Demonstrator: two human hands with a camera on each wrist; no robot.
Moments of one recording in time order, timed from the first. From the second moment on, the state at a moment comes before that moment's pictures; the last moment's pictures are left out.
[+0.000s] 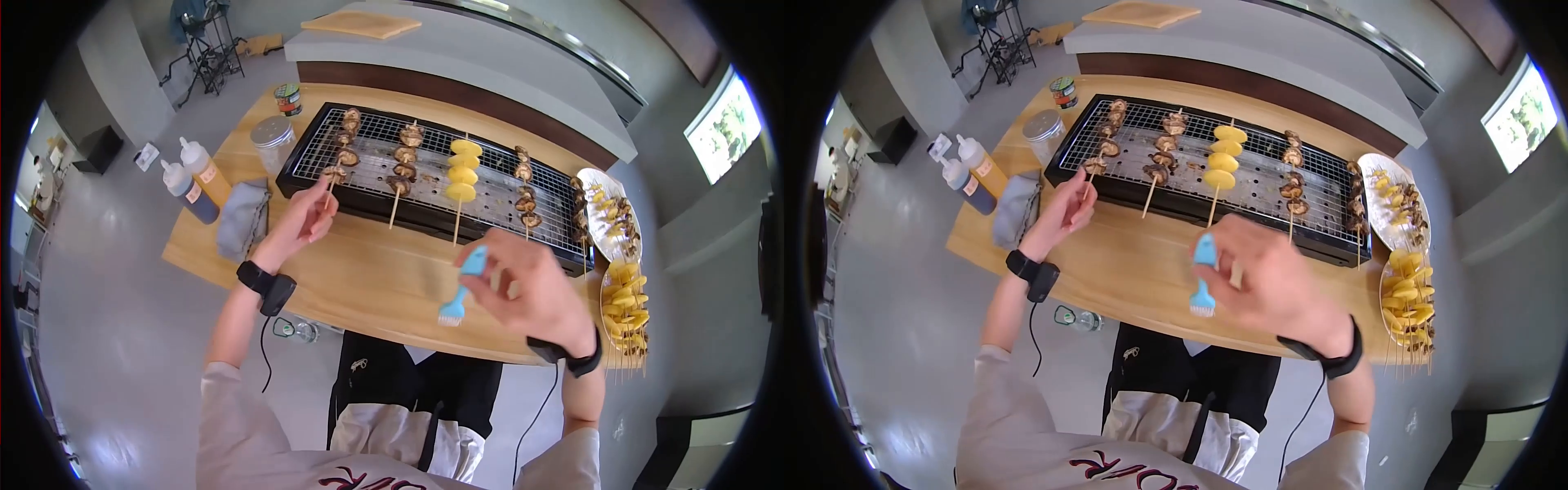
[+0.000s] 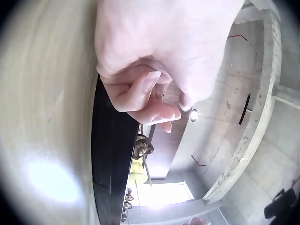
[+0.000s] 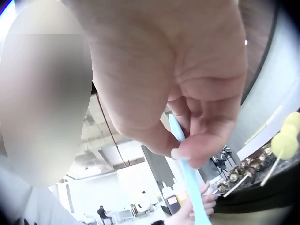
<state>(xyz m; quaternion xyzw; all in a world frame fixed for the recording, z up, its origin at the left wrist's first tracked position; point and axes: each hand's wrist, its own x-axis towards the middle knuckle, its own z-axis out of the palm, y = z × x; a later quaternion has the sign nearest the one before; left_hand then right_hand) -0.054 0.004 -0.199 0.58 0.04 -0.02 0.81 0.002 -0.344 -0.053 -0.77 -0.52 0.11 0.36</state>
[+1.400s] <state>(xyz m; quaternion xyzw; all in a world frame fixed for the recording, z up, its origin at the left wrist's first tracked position) -0.048 0.008 -0.209 0.44 -0.06 -0.04 0.89 0.089 -0.167 -0.048 -0.72 -0.58 -0.07 0.37</state>
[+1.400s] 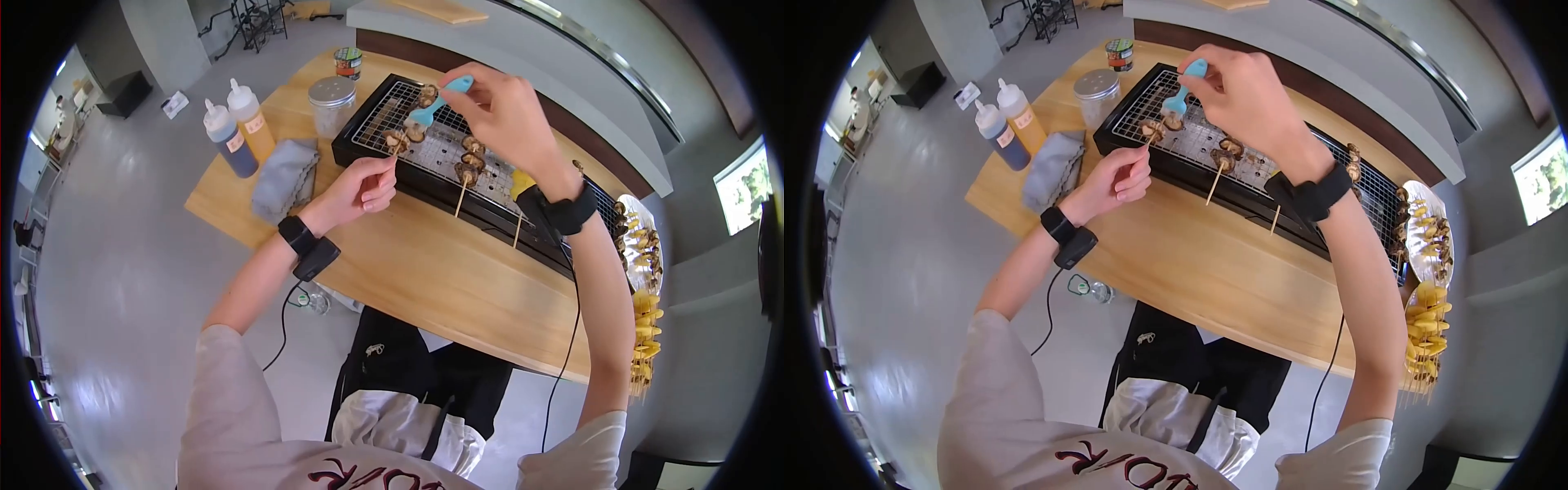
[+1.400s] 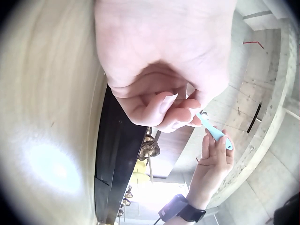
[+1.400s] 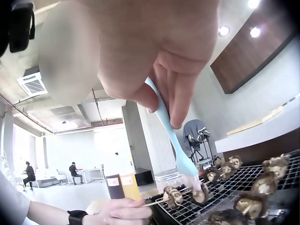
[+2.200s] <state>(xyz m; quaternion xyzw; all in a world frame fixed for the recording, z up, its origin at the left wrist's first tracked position) -0.044 0.012 -0.213 0.47 -0.09 -0.04 0.88 0.167 -0.153 -0.073 -0.70 -0.49 -0.06 0.52</state>
